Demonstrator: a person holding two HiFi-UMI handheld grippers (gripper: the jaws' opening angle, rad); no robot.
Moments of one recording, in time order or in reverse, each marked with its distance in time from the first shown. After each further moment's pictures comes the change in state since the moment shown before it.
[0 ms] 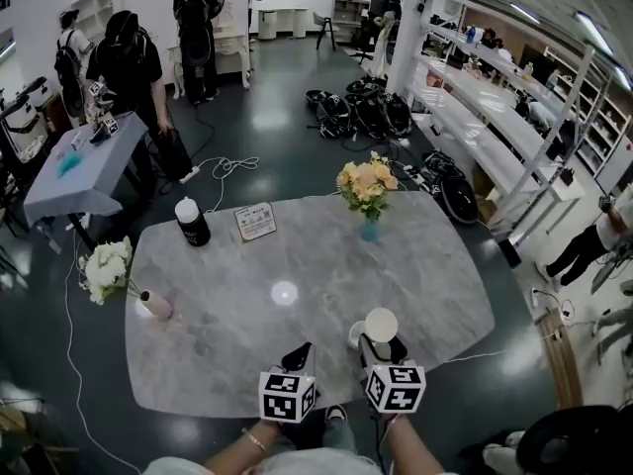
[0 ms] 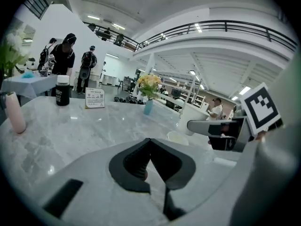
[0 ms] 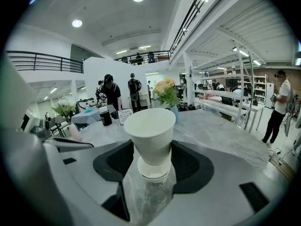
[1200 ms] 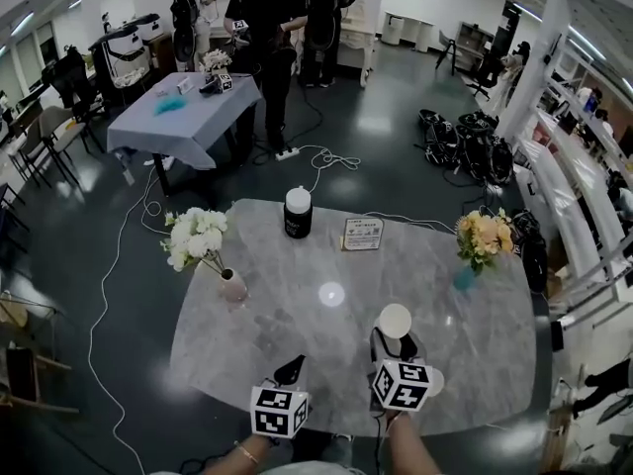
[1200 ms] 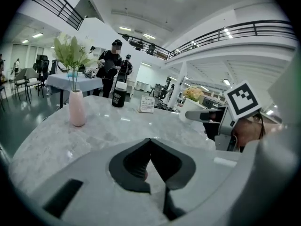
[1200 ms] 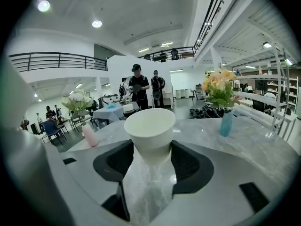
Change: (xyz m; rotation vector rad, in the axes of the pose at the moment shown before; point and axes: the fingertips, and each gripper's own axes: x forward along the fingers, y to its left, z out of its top) left arm -0.100 0.154 -0.009 -0.194 -0.092 0.353; right arm 0.115 0.158 0.042 -0.132 0.017 0.269
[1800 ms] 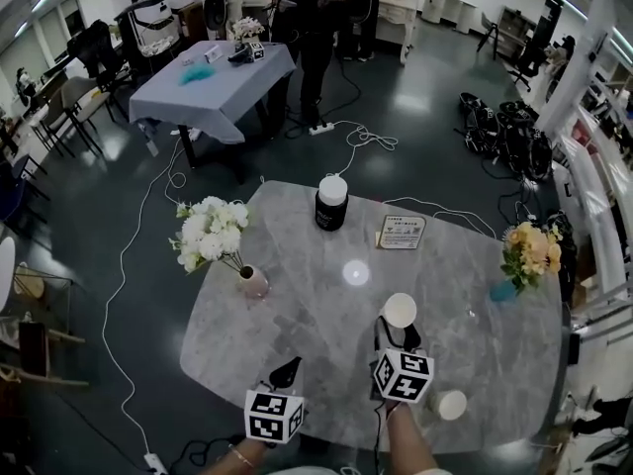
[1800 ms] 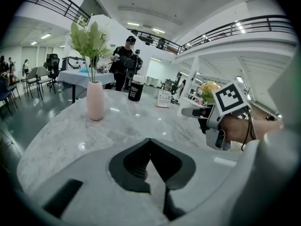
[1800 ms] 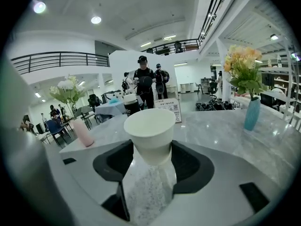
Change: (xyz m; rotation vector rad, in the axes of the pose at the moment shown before) left arm 0.012 0.068 -0.014 -0.054 0.066 0.121; right arm 0.102 0.032 -0.018 0.003 0.064 0.058
